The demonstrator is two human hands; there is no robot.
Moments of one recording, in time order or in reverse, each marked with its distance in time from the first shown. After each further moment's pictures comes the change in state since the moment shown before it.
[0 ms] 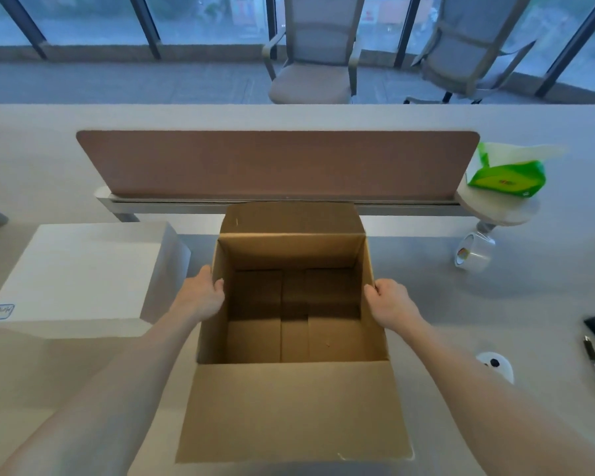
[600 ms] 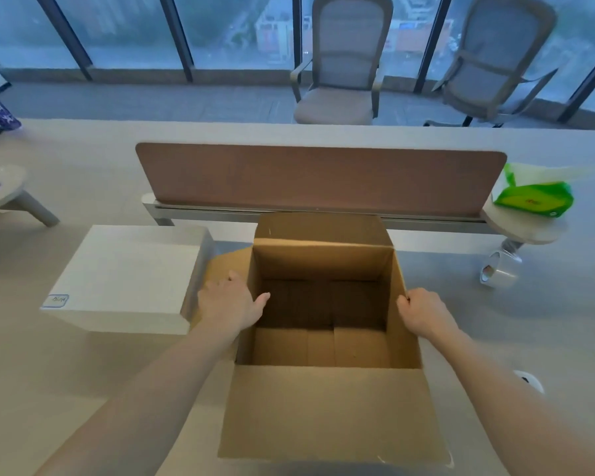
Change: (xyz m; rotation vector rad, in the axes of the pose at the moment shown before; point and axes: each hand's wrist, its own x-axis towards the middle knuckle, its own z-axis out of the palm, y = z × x) left_hand -0.052 0.013 -0.024 0.456 0.117 -0.043; right_hand -0.003 0.000 -0.005 -0.241 0.059 0.050
